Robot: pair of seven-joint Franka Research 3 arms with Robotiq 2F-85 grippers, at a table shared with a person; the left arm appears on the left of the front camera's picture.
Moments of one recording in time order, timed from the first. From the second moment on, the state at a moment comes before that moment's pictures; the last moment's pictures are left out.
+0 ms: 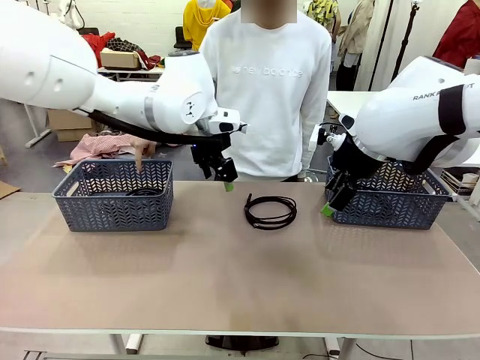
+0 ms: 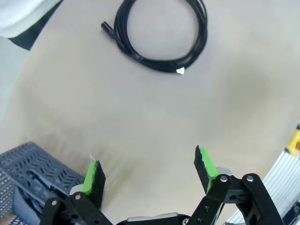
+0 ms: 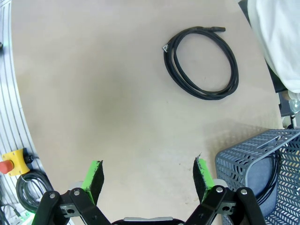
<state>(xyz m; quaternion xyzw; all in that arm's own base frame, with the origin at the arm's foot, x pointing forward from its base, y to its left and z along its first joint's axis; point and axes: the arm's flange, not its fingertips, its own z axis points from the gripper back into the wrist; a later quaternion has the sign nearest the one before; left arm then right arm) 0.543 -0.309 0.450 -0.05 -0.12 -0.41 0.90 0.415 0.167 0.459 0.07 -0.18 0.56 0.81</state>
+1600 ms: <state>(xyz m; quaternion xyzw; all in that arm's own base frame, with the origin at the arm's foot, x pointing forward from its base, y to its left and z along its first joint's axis) 0.553 -0.362 0.427 -0.06 -0.07 -0.22 0.97 0.415 0.167 0.459 0.07 -0.18 0.56 0.81</state>
